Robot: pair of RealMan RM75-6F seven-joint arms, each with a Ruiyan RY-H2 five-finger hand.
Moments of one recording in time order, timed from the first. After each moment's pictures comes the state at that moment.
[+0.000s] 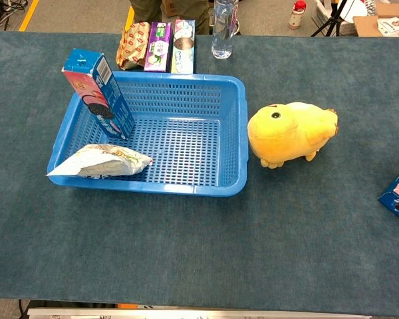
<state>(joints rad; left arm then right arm) -0.12 -1.07 0.05 -1.84 1.87 1.55 -0.05 0.34 -0.85 0.09 -1.98 -1.69 1.46 -0.39</state>
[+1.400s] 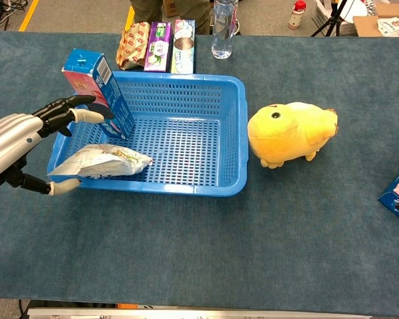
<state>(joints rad) -0.27 -1.27 0.05 -1.83 1.72 1.24 0.08 0.27 -0.86 0.13 -1.91 -1.68 1.50 -0.25</state>
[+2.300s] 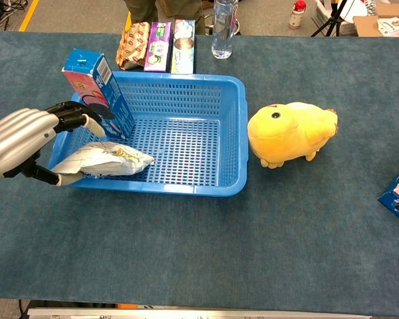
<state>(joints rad) -0.33 -1.30 0.02 -1.81 1.59 1.16 0.24 0.25 -0.87 0.13 -1.89 -1.68 1.51 -0.22</state>
